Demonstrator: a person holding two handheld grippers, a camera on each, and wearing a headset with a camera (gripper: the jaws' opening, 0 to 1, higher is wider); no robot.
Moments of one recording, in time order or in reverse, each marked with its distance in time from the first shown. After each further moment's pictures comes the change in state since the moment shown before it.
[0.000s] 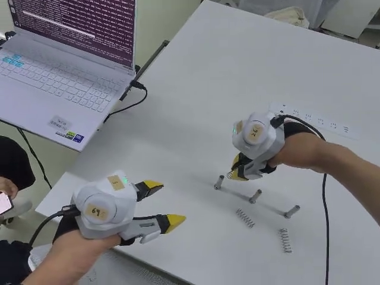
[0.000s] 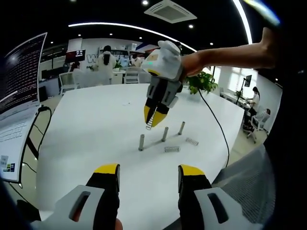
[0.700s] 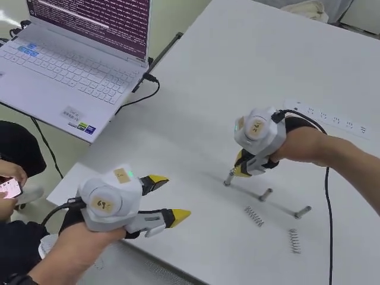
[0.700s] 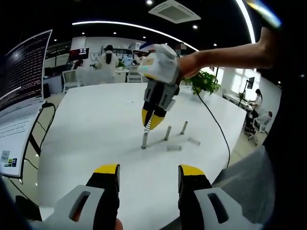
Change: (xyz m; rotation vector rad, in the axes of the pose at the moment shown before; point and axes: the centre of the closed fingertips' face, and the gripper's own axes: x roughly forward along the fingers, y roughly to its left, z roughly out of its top) left arm -0.004 0.007 -0.004 -0.023 0.007 0.019; right arm 0.016 -0.002 0.009 -0.043 0.020 0.046
